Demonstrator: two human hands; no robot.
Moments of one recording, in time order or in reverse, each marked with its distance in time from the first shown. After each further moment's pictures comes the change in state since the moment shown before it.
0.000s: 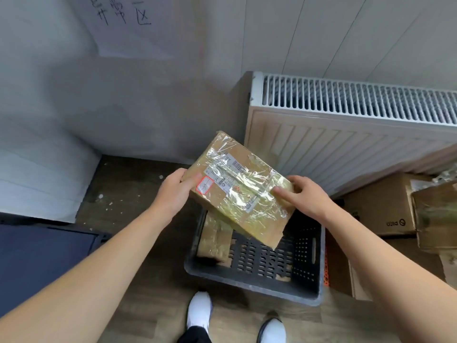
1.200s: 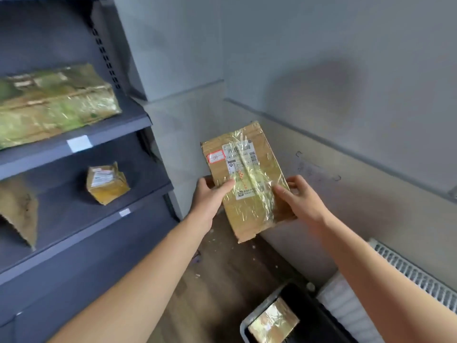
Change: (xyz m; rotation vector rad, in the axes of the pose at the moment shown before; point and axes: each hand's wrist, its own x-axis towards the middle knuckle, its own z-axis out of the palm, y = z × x) left_hand -0.263 0.155 -0.233 -0.655 0.786 0.089; right_hand -0.143 -0.406 -0.025 0.255 -0.325 -0.632
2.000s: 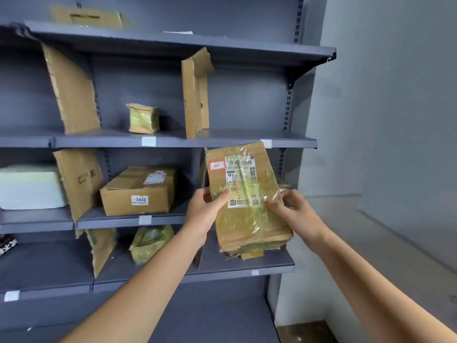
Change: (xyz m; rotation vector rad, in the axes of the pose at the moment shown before) left_hand -0.213 0.174 -0.349 -0.083 0.545 0.379; right_hand -0.156 -0.310 0.247 0.123 -0.512 -0.486
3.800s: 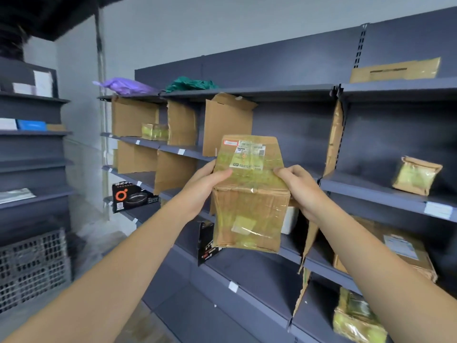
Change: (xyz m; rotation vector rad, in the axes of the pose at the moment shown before) left_hand -0.089 0.151 -0.543 0.215 0.393 0.244; right_hand 0.026 -0.251 0.551 0.172 -0.640 -0.214
